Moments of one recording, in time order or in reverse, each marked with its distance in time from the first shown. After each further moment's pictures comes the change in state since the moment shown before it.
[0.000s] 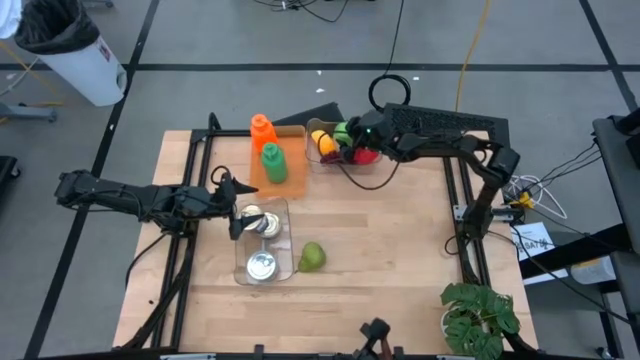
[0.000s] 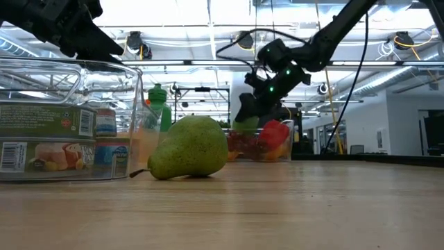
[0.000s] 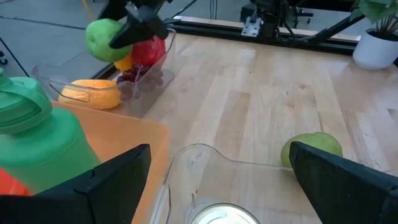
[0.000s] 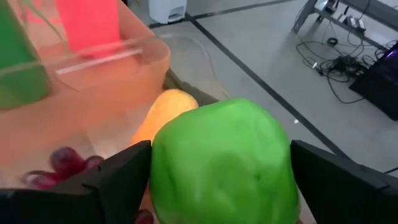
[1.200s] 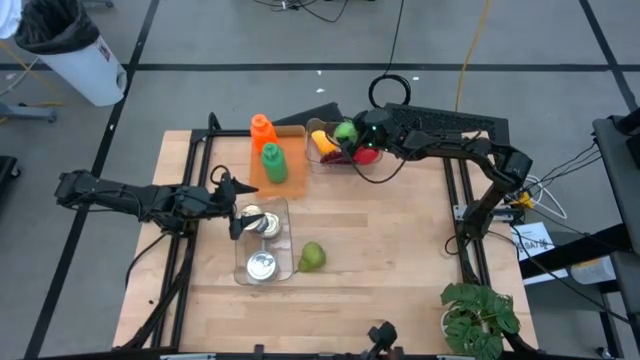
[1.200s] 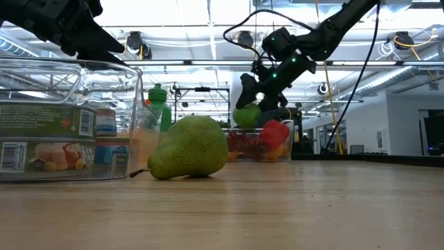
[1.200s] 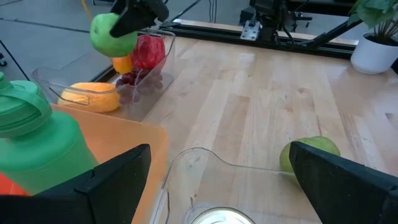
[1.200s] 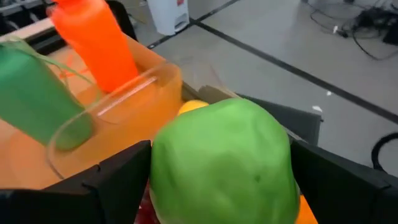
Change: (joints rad) left arm 0.000 0.000 0.000 0.015 0.000 0.001; right arm -0.012 -0.081 0.001 -0.094 -0.049 0.288
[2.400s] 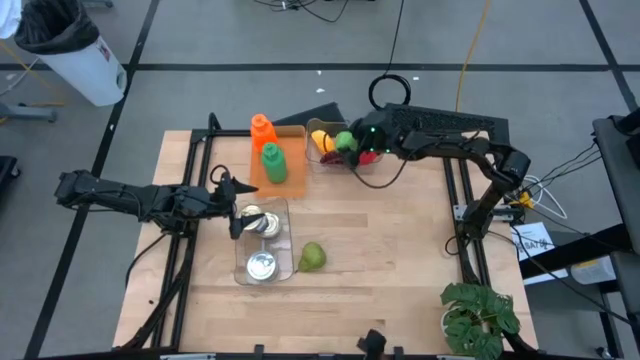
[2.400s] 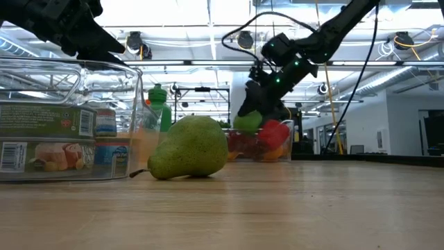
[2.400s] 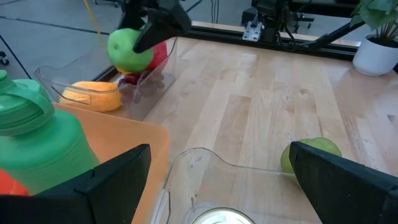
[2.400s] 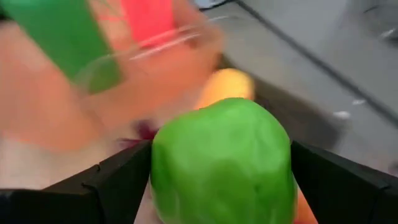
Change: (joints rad) left arm 0.000 0.000 0.000 0.000 -0.007 -0.008; right arm 0.023 0.013 -0.011 -0.042 -0.169 -0.151
